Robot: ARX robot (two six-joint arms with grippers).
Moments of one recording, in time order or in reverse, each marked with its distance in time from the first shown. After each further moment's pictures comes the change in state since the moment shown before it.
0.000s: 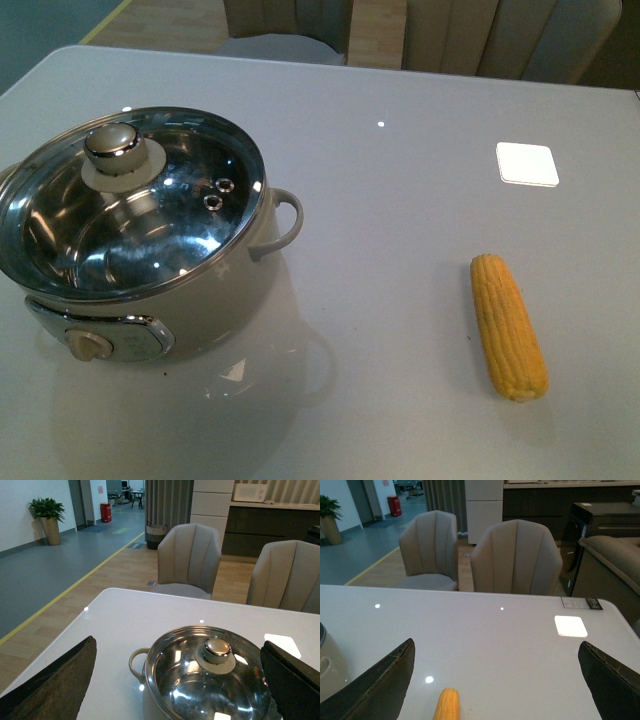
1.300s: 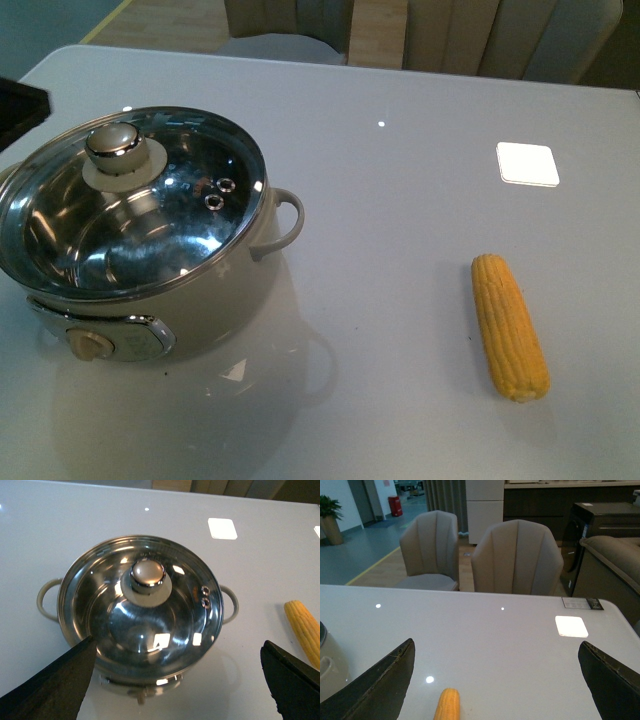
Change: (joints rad) left arm -0.129 1.138 0.410 0.225 0.197 0.002; right arm 0.000 0.000 0.000 0.000 -0.002 0.000
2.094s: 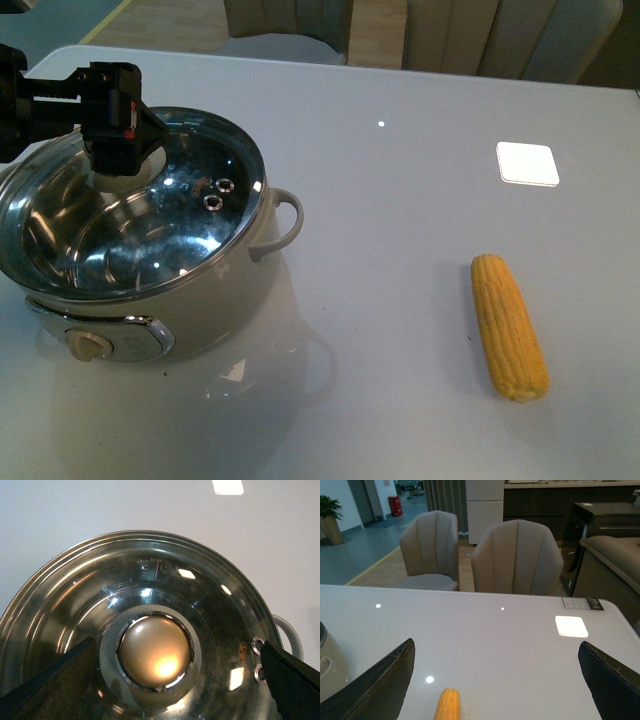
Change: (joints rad) left arm 0.008 0.675 0.401 0.047 0.001 0.036; right arm 0.000 0.000 0.000 0.000 0.000 0.000
